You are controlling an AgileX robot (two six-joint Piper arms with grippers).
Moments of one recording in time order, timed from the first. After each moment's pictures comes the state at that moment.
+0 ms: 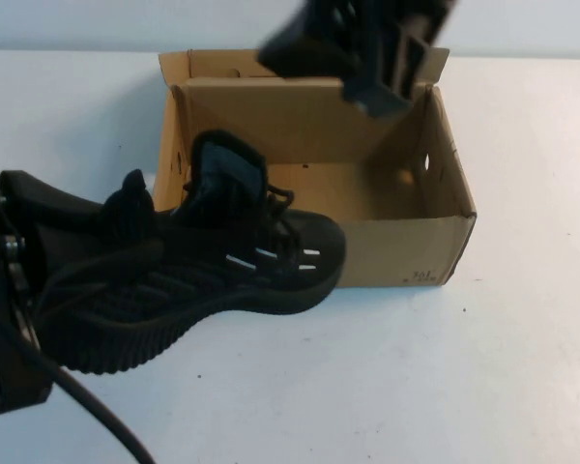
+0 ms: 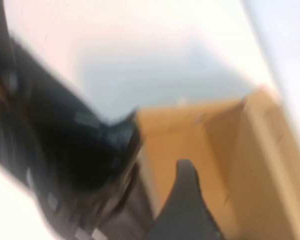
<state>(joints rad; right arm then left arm) 0.81 1.58 -2.11 0.11 1.27 -0.65 -0.24 0.87 -0.95 -0.87 0.98 1.18</state>
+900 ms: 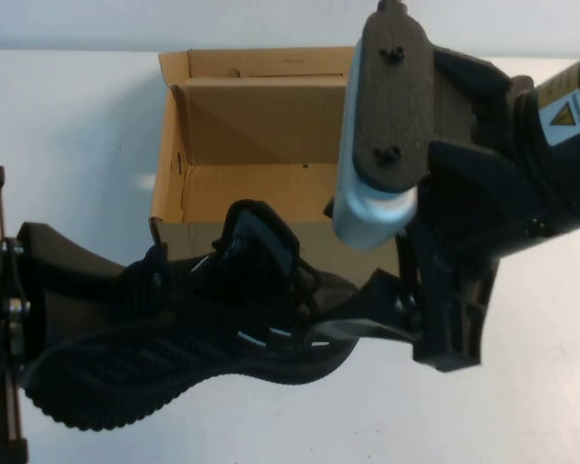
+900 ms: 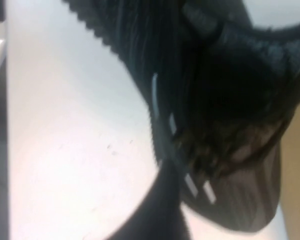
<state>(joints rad) 0.80 1.34 -1.51 0.31 1.18 -0.70 -0.24 0.87 -0.97 -0.88 1.15 1.32</state>
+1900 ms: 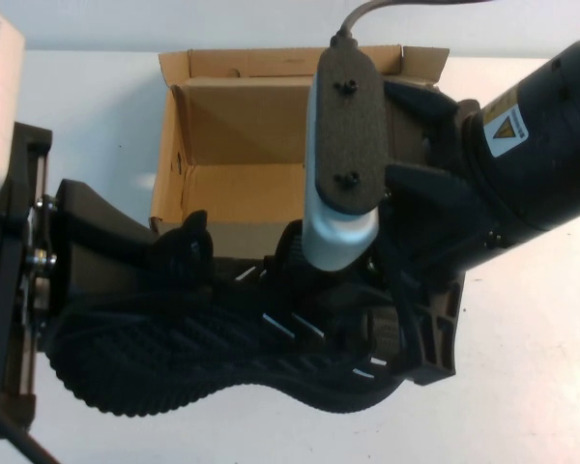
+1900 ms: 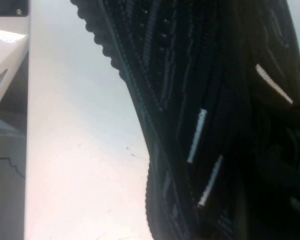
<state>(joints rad) 0.80 1.39 -1.51 0.39 1.19 -0.78 -0.24 0.99 -1.06 -1.00 1.26 1.36</state>
